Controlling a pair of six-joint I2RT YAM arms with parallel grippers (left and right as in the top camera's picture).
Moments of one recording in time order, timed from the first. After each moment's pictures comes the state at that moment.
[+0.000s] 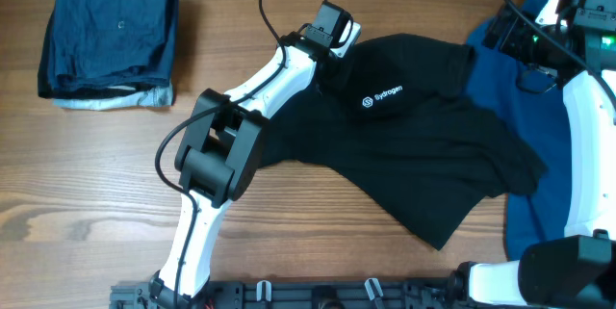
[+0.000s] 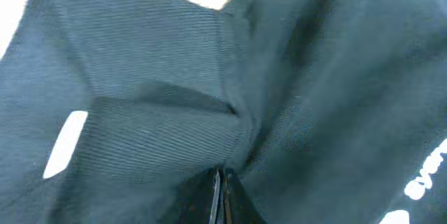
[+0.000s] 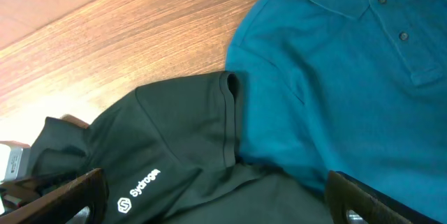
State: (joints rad) left arm -0.54 2.34 1.80 -0.54 0.10 -0.06; right arm -0.18 1.58 1.58 -0.93 -0.03 0.25
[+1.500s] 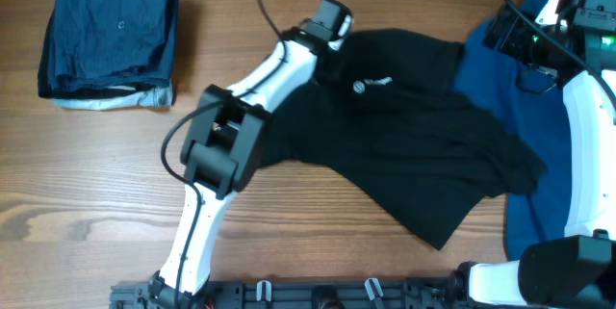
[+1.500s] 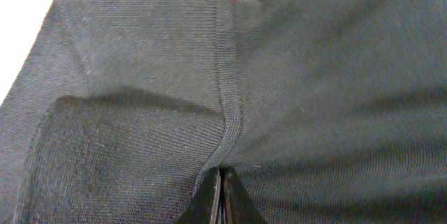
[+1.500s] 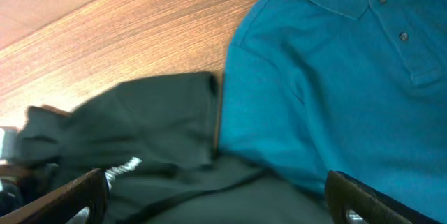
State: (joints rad) left arm -0.50 2.41 1.89 -0.55 -0.05 -0.09; right arm -0.18 1.58 1.58 -0.94 -0.03 0.25
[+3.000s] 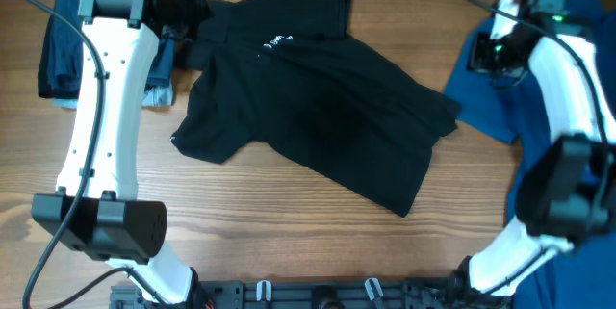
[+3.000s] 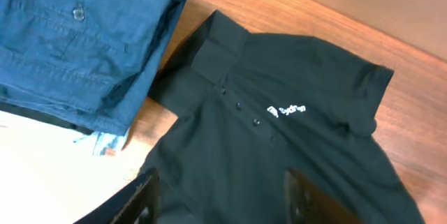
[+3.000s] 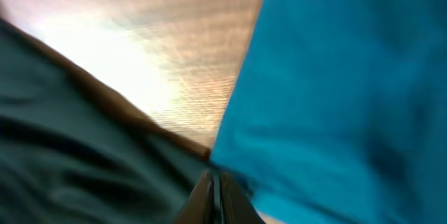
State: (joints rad) left arm -0.12 1.84 2.03 -1.18 -0.11 -0.47; right arm -0.18 1.97 1.56 -0.88 -0.18 0.00
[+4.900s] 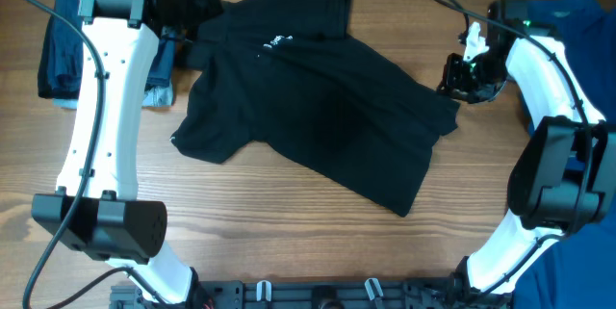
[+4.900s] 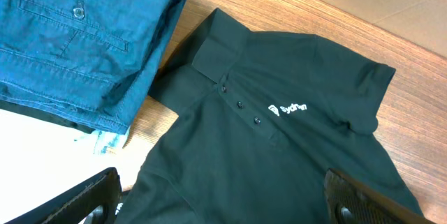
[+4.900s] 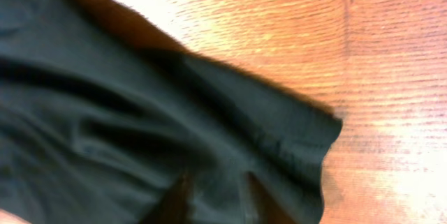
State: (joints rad) left arm -0.12 1.84 2.03 -1.19 -0.11 -0.47; right arm -0.12 1.97 1.48 -0.96 -0.26 0.10
